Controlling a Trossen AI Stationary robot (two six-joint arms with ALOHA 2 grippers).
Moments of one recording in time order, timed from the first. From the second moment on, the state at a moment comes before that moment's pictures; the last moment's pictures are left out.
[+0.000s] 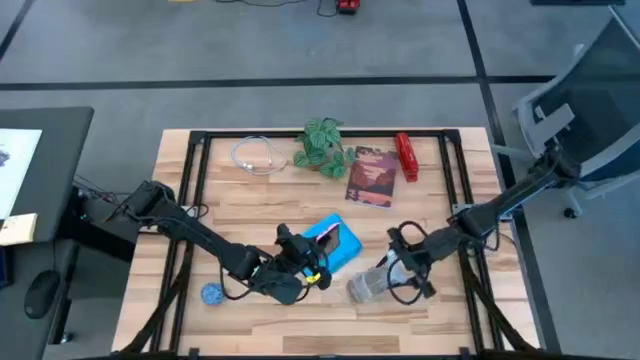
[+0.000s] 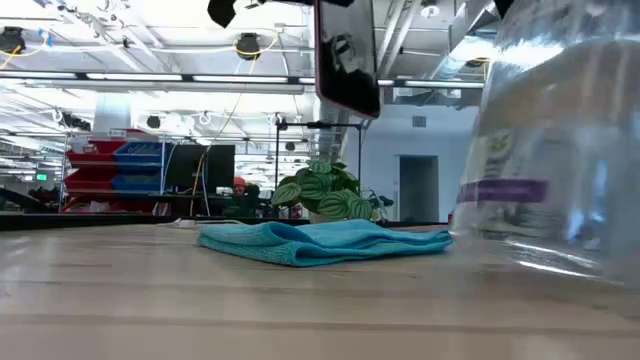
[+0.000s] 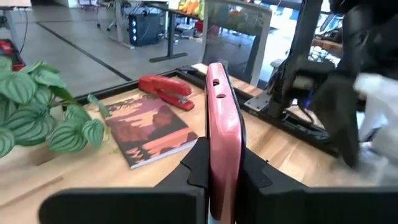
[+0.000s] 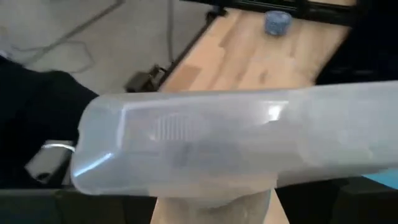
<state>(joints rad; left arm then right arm) -0.51 1.75 1.27 -0.08 -1.16 -0.72 0.51 1.05 0.68 -0.14 0.10 0.07</state>
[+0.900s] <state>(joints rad) -0.44 1.95 1.27 -0.14 -1.15 -0.82 0.44 0.91 0.83 -0.65 0.08 -0.04</state>
